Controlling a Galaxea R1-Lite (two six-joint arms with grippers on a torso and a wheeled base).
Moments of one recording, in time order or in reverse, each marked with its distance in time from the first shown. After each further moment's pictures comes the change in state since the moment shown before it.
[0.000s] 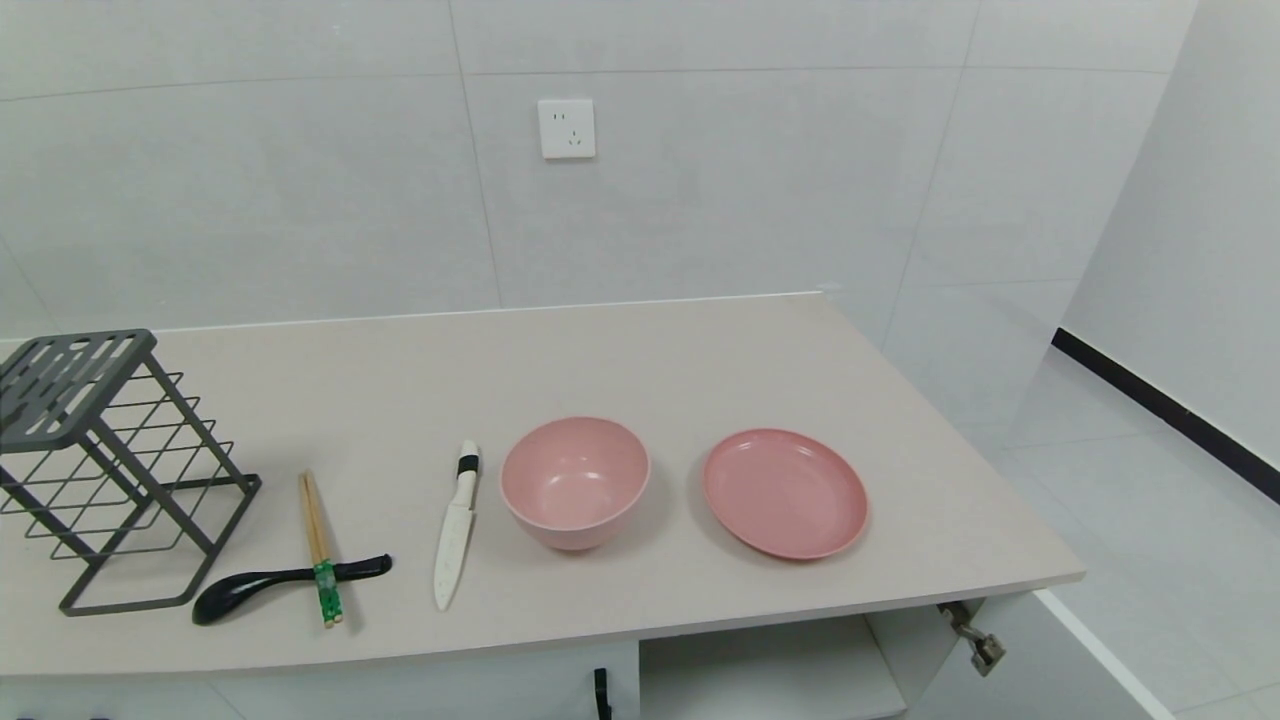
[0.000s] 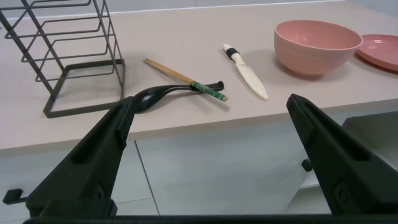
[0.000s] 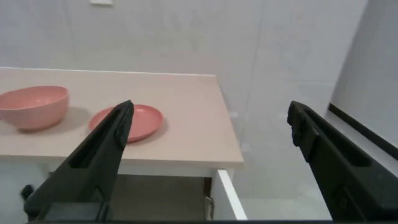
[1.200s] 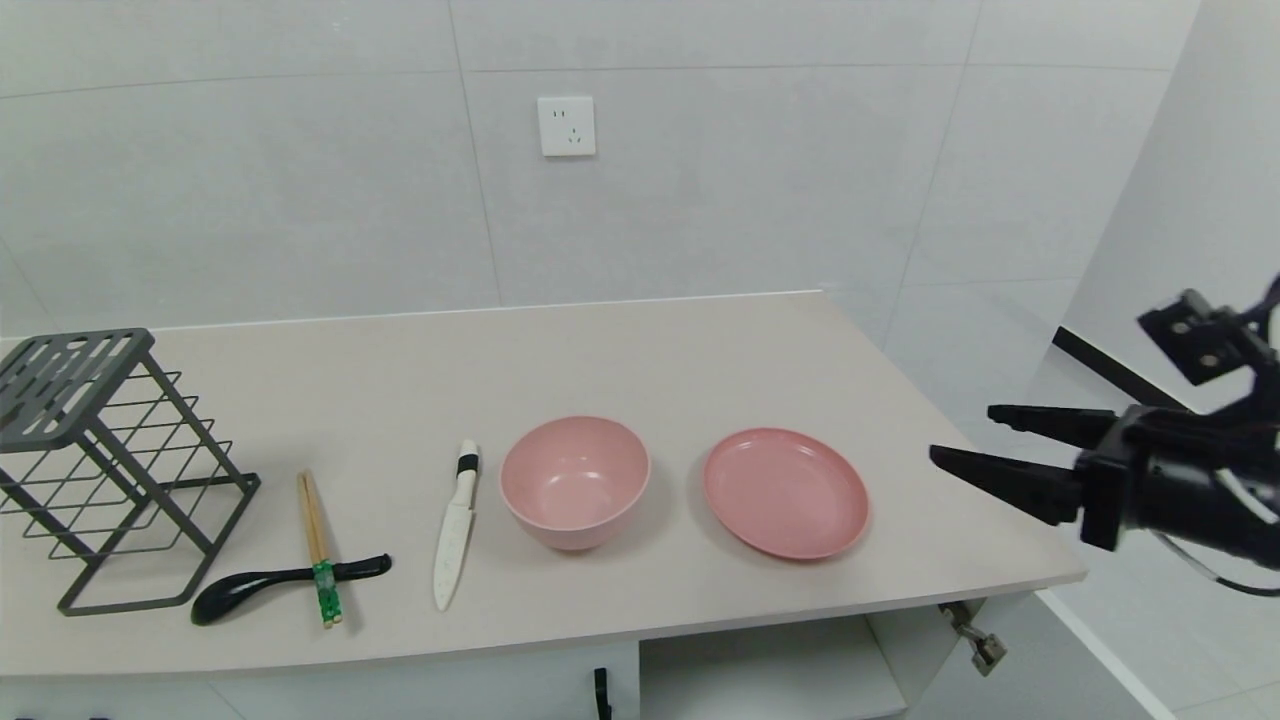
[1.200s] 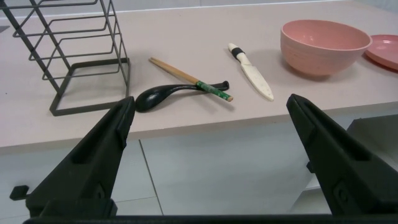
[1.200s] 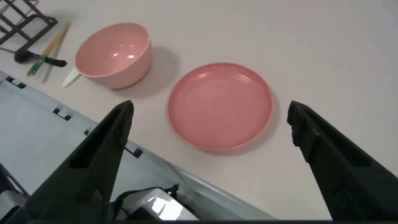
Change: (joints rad) left arm 0.000 0.000 0.000 0.000 0.022 0.003; right arm 0.245 1.361 -0.420 -0.376 0.296 0.048
